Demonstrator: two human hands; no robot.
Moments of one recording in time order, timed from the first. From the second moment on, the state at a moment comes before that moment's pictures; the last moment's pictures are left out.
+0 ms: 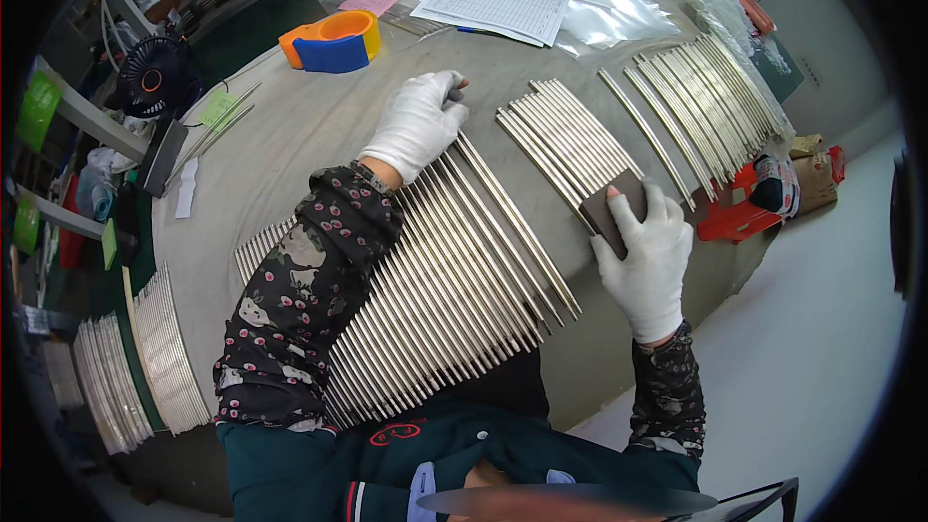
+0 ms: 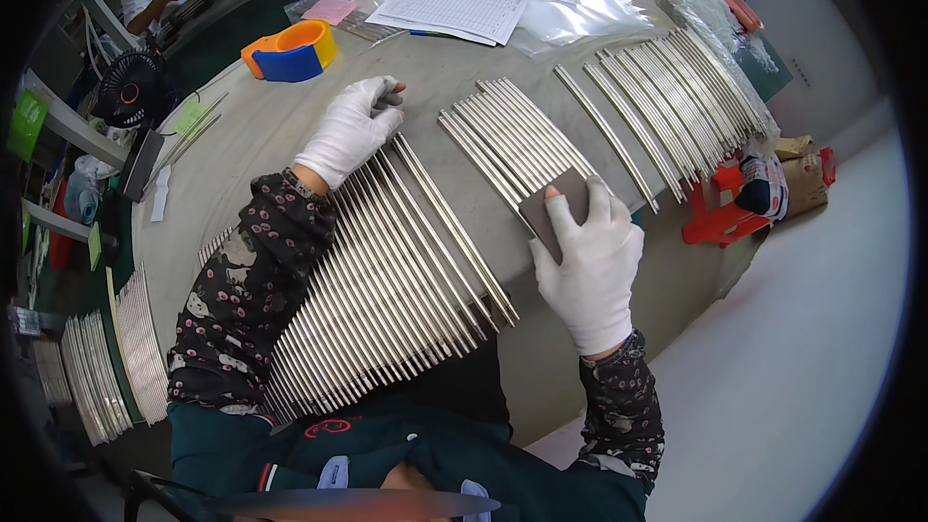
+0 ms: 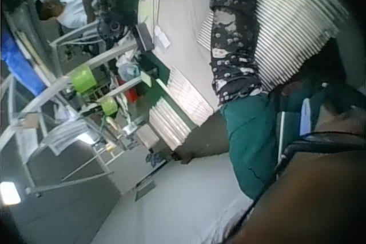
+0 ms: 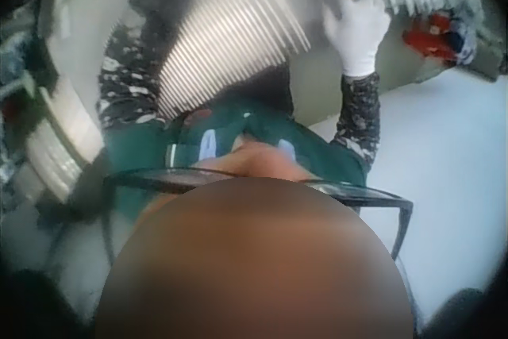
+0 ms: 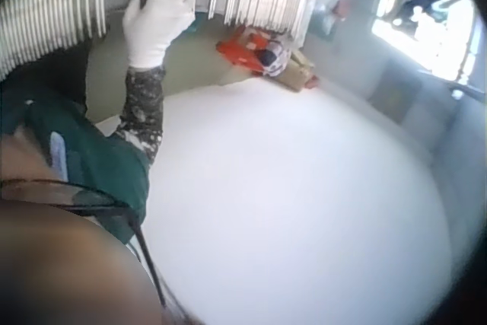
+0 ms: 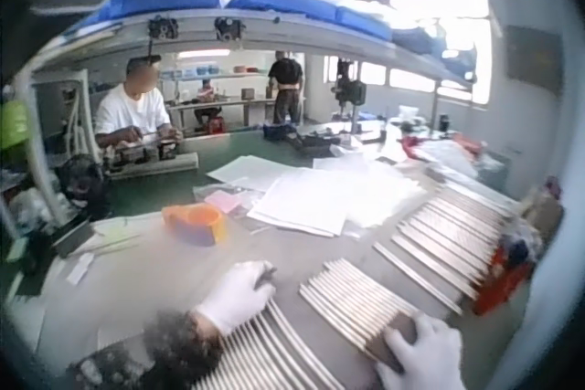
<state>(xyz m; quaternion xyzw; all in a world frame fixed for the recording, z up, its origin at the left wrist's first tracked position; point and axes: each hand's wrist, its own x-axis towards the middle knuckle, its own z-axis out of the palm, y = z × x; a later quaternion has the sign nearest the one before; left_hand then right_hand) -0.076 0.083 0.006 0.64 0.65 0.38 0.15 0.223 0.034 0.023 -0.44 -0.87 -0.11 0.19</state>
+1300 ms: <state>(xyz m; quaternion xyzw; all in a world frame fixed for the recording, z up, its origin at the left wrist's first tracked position) -0.096 0.050 0.000 0.84 0.55 0.01 0.04 0.212 0.016 0.027 -0.40 -0.89 -0.01 0.23</state>
